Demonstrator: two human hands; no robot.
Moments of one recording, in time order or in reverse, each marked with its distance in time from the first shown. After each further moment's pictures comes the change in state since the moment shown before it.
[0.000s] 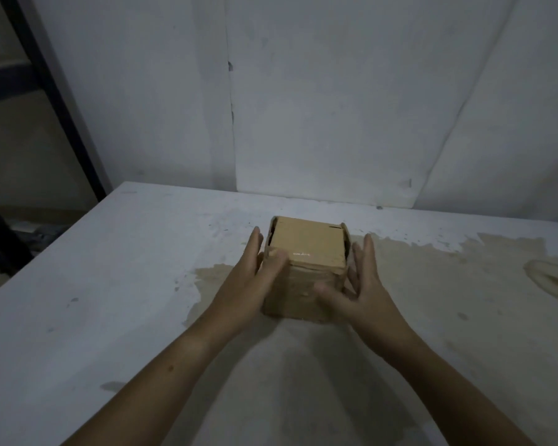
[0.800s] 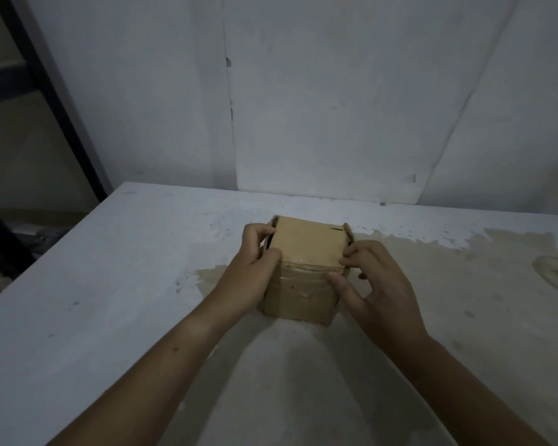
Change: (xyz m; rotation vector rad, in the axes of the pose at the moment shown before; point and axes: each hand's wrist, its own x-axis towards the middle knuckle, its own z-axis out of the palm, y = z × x) left_hand 0.018 0.009 -0.008 0.061 0.006 -0.017; right_hand 0.014 0.011 -0.014 -0.698 0.311 -0.607
